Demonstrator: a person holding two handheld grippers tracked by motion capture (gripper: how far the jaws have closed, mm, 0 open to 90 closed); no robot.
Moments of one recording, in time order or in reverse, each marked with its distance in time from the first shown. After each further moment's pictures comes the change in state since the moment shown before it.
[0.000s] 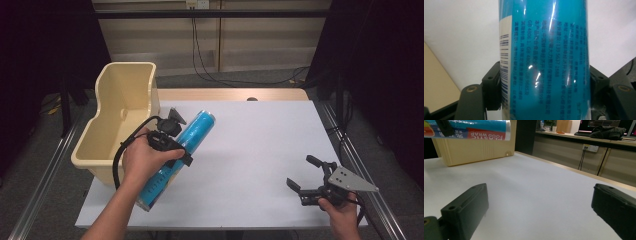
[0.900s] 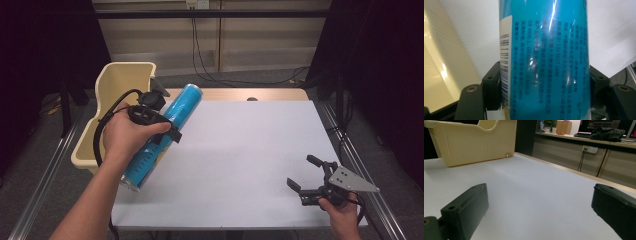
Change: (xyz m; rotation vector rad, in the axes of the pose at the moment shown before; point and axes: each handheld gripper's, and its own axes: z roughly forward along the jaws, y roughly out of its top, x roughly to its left) left arm 0.018 0.017 -0.063 -0.075 0.011 -0.094; right arm 0.001 0.001 -0.001 -0.005 -0.002 -0.003
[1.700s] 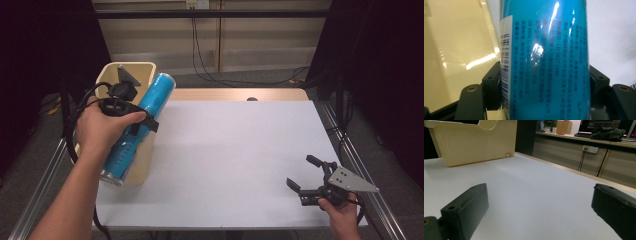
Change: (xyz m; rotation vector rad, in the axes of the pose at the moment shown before) left arm 0.043 -0.012 -0.035 -0.072 0.081 -0.156; right arm 0.001 0.000 0.000 0.002 0.002 0.000
